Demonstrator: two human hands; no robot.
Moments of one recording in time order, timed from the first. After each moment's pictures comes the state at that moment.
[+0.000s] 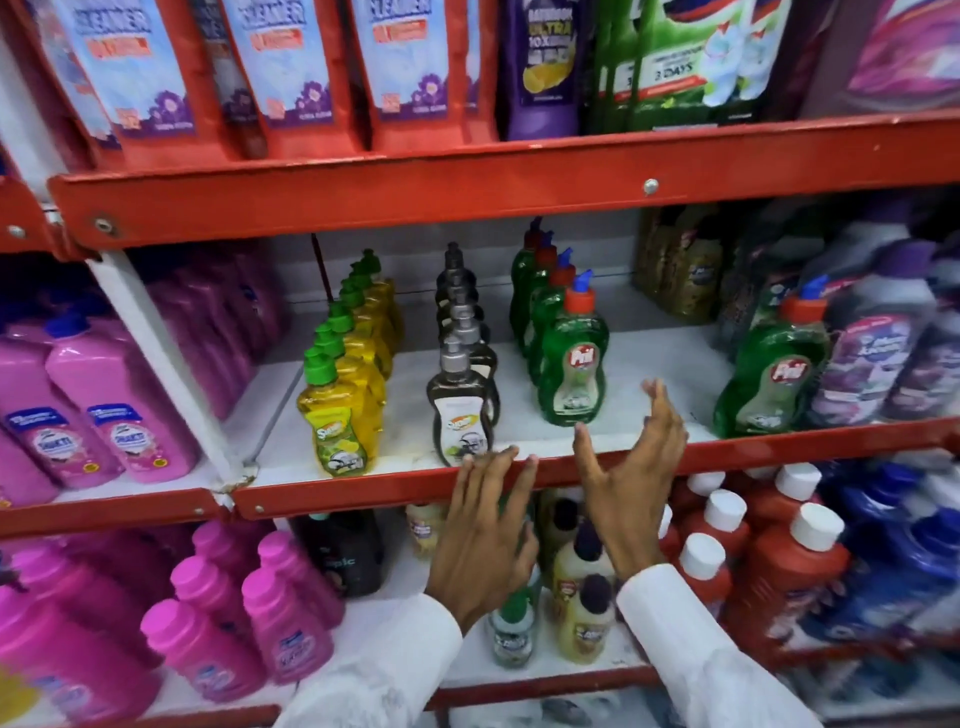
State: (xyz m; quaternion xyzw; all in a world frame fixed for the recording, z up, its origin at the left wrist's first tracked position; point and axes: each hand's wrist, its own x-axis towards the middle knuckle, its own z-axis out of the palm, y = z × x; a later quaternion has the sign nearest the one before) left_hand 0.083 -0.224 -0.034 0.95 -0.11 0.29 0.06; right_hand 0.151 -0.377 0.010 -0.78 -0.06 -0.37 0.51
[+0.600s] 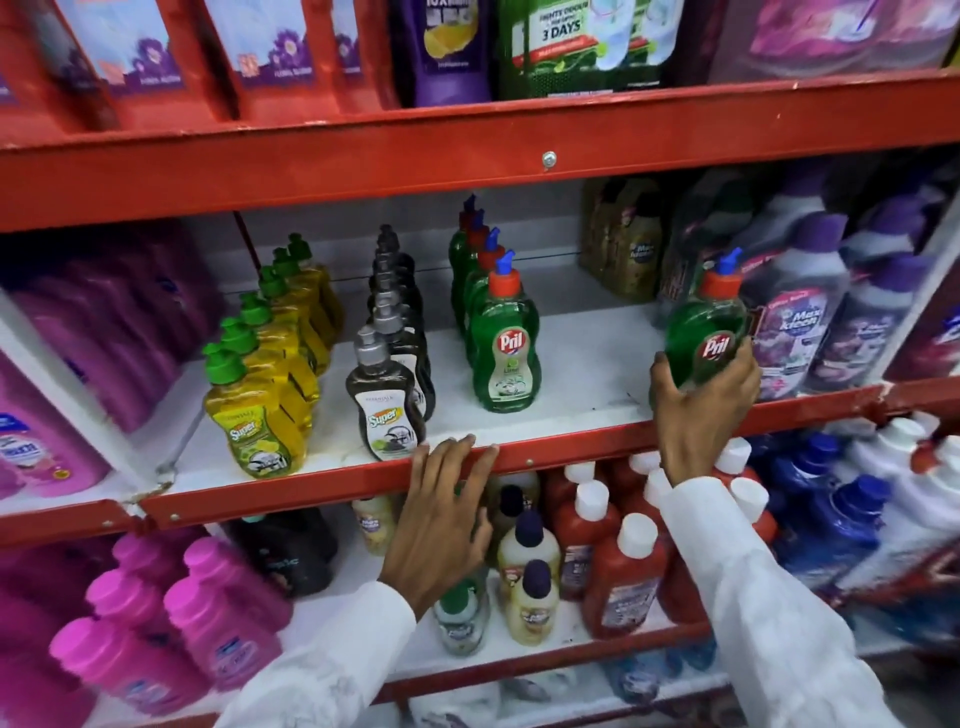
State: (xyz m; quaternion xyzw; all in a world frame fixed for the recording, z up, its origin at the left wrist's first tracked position) left_hand 0.101 -0.254 -0.032 0.96 -0.12 0.23 0.06; right_hand 0.233 -0.504 0.028 -0.76 0.12 -0.39 0.50
